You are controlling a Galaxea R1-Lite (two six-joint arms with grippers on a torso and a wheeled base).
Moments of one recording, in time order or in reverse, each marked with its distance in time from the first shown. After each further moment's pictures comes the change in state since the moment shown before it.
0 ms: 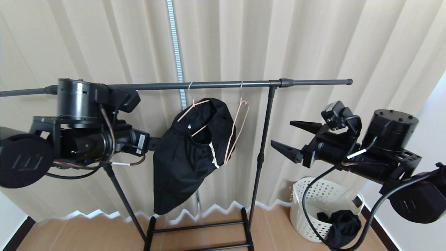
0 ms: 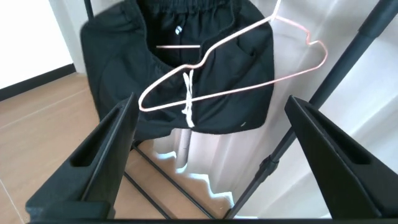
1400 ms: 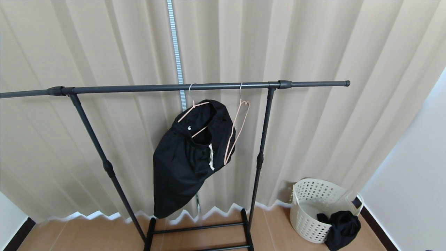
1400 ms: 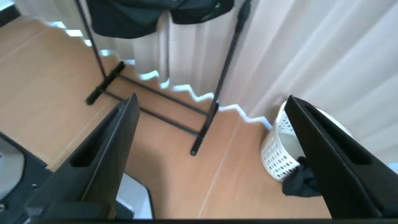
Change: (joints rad) left arm 0.132 -1.318 0.953 0.223 -0.185 -0.164; right arm -0.008 -1.416 0.673 0.969 -0.358 0.006
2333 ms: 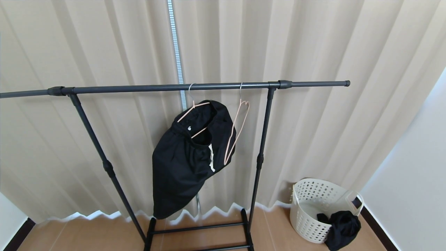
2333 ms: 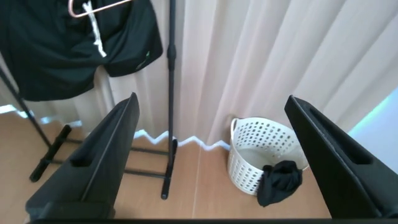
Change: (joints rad) left arm 0.087 -0.127 0.002 0.001 -0.001 0.002; right arm -0.175 -0.254 0.003 0.010 -0.136 0.070
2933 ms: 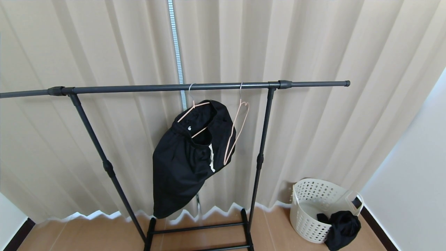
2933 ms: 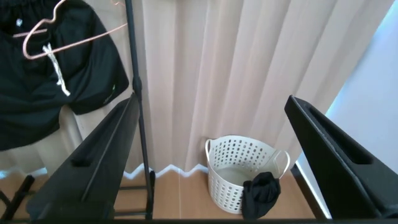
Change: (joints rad) left arm 0.091 -0.121 0.000 -0.013 0.056 -0.033; right arm -0.121 -0.133 0.000 -0.010 -0.031 0.046
